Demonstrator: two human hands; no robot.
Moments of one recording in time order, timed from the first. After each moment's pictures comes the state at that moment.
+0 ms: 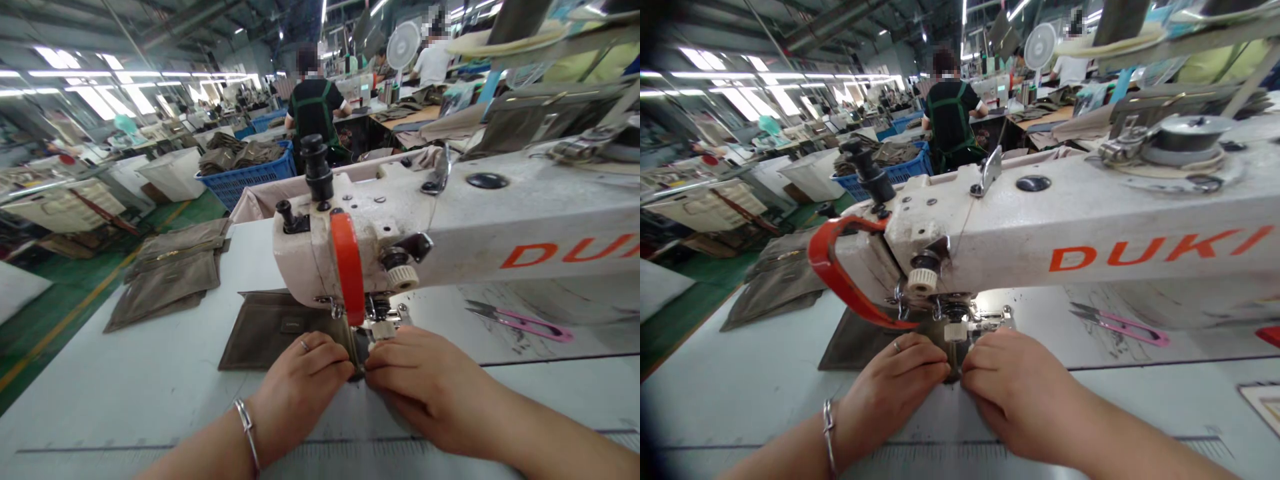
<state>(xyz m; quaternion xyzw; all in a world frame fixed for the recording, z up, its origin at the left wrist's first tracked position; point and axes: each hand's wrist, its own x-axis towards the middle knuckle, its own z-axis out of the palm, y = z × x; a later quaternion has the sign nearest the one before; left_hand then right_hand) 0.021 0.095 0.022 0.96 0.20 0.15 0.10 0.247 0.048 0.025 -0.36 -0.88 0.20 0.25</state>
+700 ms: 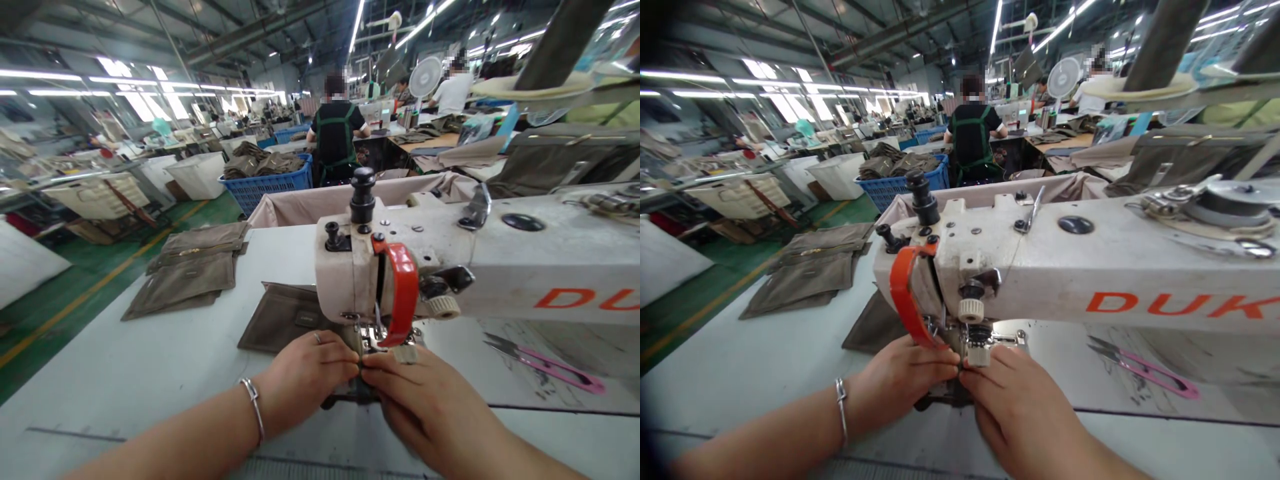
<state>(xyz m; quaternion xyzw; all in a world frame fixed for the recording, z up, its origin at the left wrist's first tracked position) 0.013 0.122 0.020 0.98 0.13 0.16 0.06 0.235 0.054 0.015 -0.40 -0.86 0.13 0.30</state>
